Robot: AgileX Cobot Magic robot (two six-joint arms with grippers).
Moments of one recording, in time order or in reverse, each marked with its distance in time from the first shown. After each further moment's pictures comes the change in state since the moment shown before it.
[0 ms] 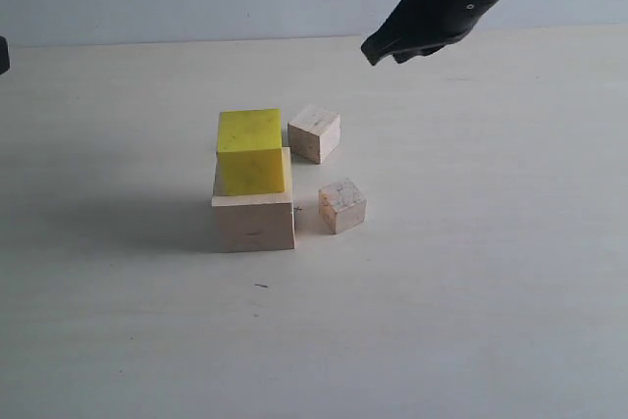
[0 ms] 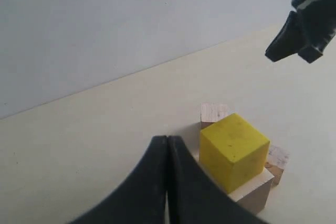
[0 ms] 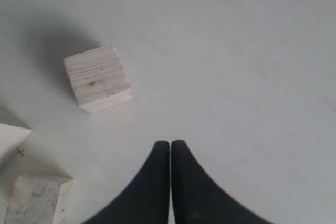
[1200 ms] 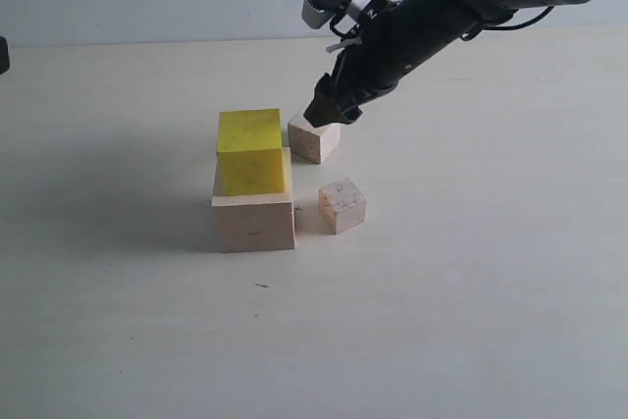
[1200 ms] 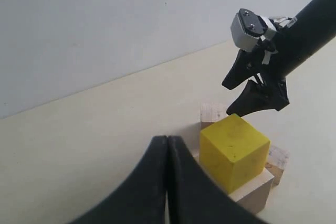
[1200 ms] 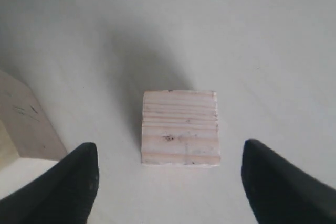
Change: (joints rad) left arm 0.000 0.000 0.000 0.000 0.000 0.000; right arm 0.006 0.240 -0.062 0.526 -0.050 -0.693
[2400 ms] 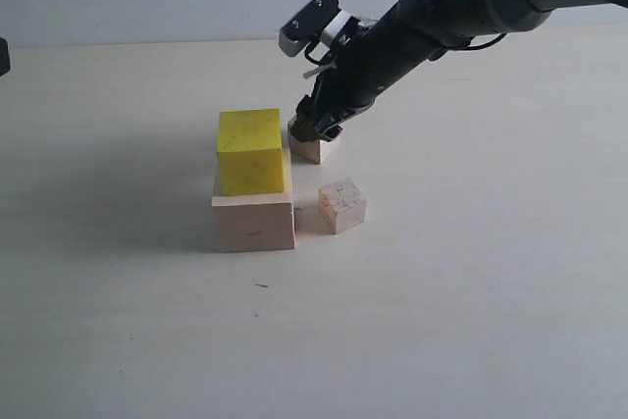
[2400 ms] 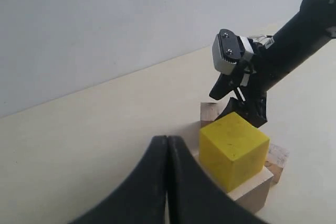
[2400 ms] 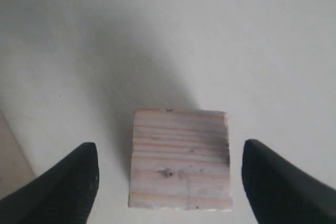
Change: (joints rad) left arm 0.000 0.000 0.000 0.000 0.004 0.002; right arm 0.048 0.104 -0.060 -0.063 -0.079 0.037
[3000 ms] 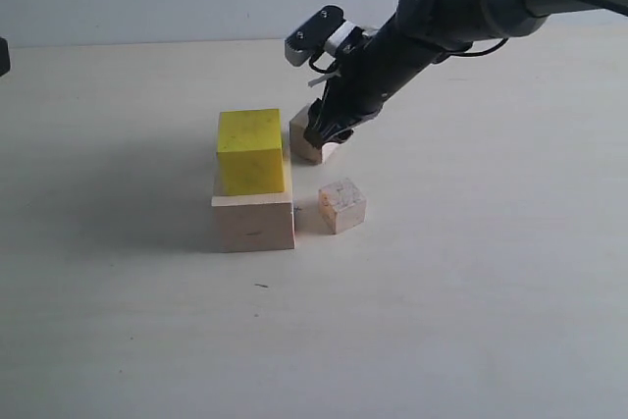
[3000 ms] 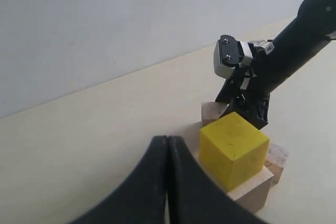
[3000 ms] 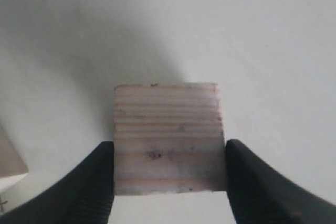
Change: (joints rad) left arm 0.000 0.000 0.000 0.000 0.000 0.002; right arm 0.000 0.010 0.000 -0.111 0.009 0.131
